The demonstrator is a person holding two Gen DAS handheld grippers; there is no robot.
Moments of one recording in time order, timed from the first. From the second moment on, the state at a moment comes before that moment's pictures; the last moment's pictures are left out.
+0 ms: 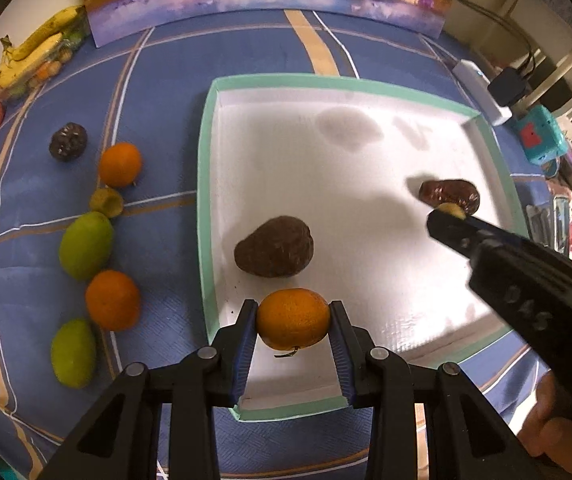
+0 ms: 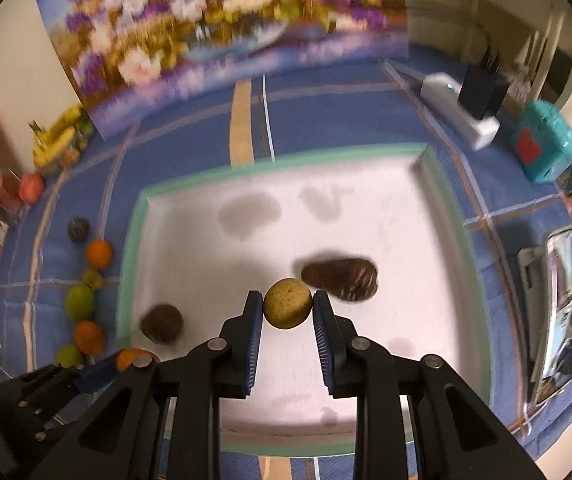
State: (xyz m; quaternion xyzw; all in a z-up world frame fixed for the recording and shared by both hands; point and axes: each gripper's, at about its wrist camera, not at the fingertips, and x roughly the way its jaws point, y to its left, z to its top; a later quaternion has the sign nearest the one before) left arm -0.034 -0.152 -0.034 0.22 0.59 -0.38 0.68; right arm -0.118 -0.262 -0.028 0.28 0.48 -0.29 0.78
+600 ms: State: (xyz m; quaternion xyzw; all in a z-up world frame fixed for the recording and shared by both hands) left arm -0.033 -0.168 -0.054 0.24 0.61 -0.36 0.67; right arm -0.111 -0.264 -0.062 0.28 0.52 -0.29 0.75
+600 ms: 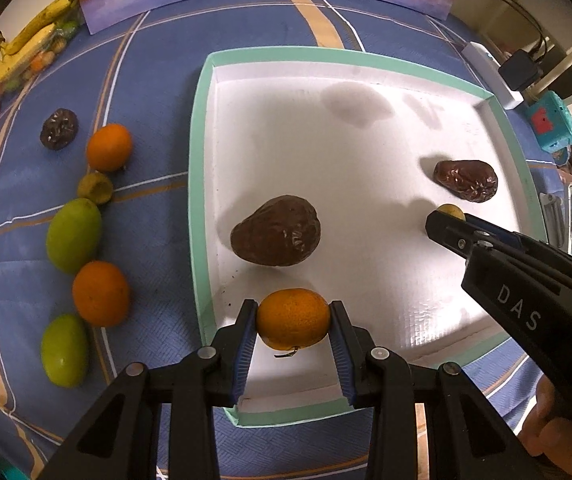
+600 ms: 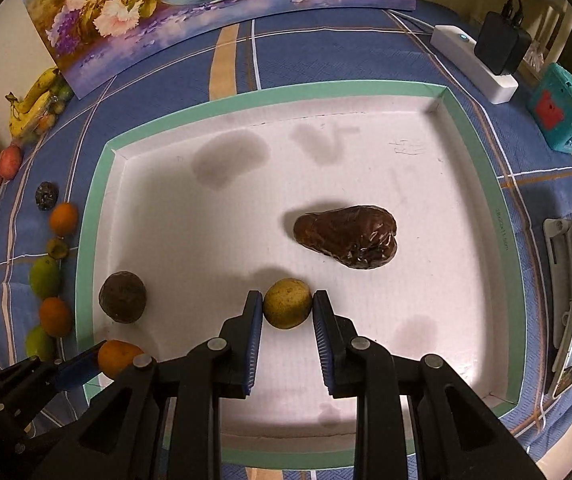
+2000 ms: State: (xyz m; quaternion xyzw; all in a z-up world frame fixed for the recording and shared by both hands) left arm -0.013 -0.142 -0.013 0.18 0.59 -0.37 0.70; right arm -0.117 -0.257 -0.020 0.26 0.48 -0.30 0.78
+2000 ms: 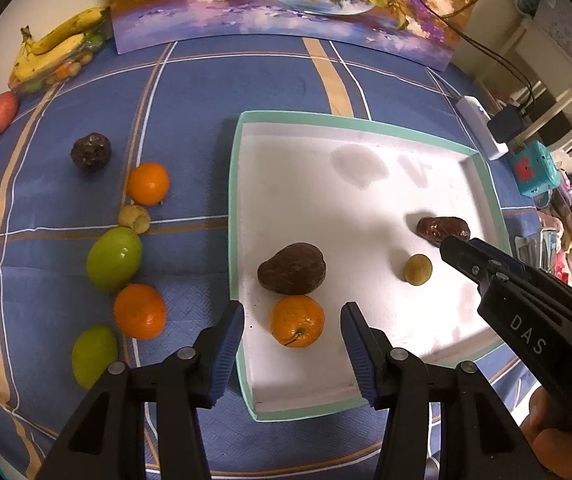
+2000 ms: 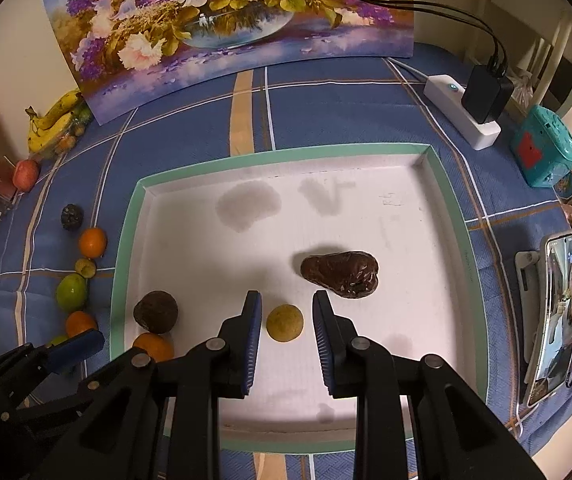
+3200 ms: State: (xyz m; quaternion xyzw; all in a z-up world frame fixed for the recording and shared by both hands) left arm 0.047 -0.086 -0.012 0.11 0.58 -0.21 0.78; right arm -0.113 -0.255 -0.025 0.23 0.48 -0.31 0.78
